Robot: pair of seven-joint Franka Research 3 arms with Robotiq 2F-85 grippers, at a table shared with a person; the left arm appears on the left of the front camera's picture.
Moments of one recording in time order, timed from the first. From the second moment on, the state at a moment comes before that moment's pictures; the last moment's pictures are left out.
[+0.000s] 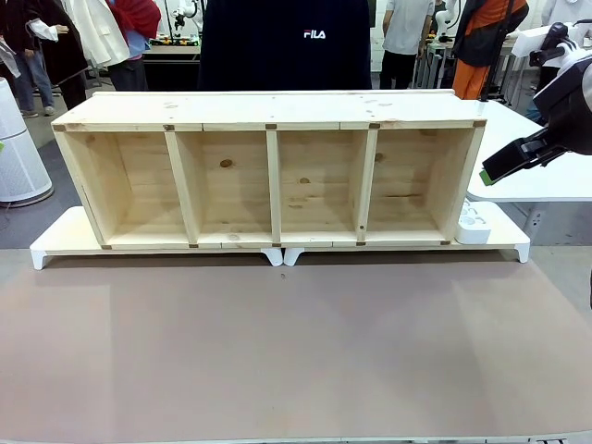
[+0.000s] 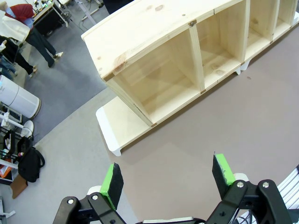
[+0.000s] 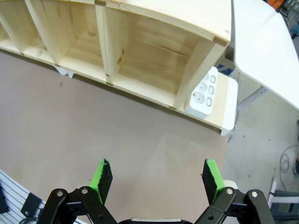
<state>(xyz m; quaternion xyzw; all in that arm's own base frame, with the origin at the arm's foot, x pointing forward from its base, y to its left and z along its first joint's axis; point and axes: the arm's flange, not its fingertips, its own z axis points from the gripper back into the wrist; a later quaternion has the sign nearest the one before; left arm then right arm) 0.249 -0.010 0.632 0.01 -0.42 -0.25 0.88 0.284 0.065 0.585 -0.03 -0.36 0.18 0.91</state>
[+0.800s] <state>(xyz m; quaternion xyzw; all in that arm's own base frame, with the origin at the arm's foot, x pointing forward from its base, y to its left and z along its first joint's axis) 0.249 -0.010 0.632 0.01 -0.42 -0.25 0.88 0.284 0.065 0.585 -0.03 -0.36 0.18 0.91</state>
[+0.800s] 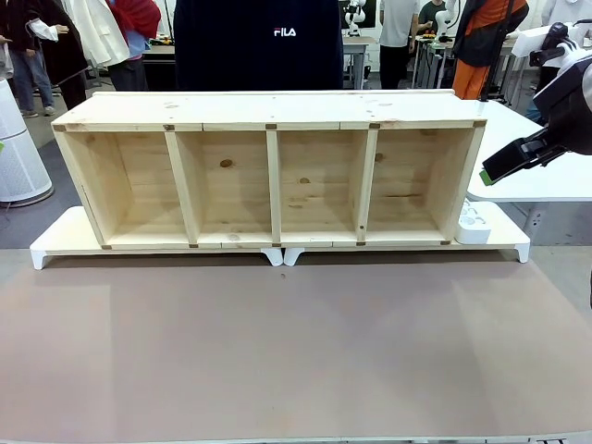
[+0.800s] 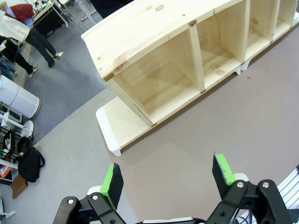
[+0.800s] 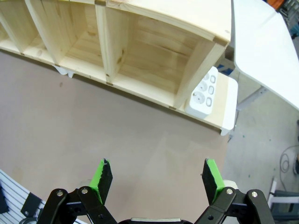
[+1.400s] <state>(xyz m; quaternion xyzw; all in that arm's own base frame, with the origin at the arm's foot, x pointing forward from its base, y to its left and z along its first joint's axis) 0.249 -0.010 0.632 0.01 -0.42 -0.25 0.88 0.284 0.065 0.585 -0.03 -0.36 0.18 0.91</state>
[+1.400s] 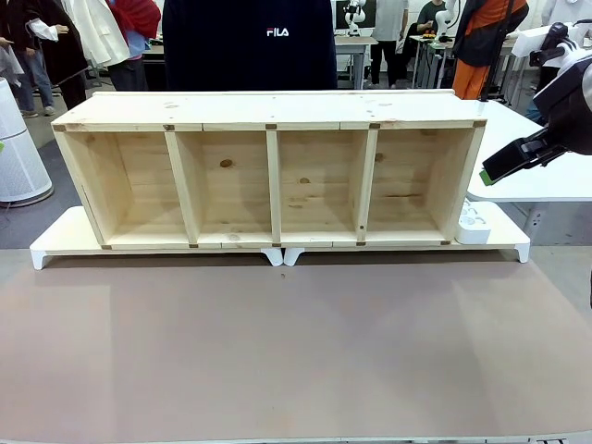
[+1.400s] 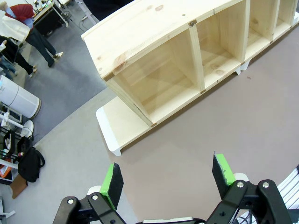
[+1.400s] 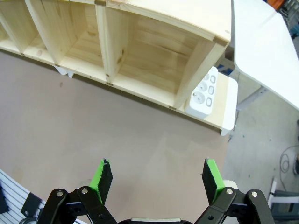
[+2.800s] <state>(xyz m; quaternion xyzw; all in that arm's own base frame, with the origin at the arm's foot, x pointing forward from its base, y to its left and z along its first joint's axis) 0.249 -0.010 0.632 0.01 -0.42 -0.25 0.88 0.284 0.065 0.585 -0.03 -0.36 0.18 0.91</state>
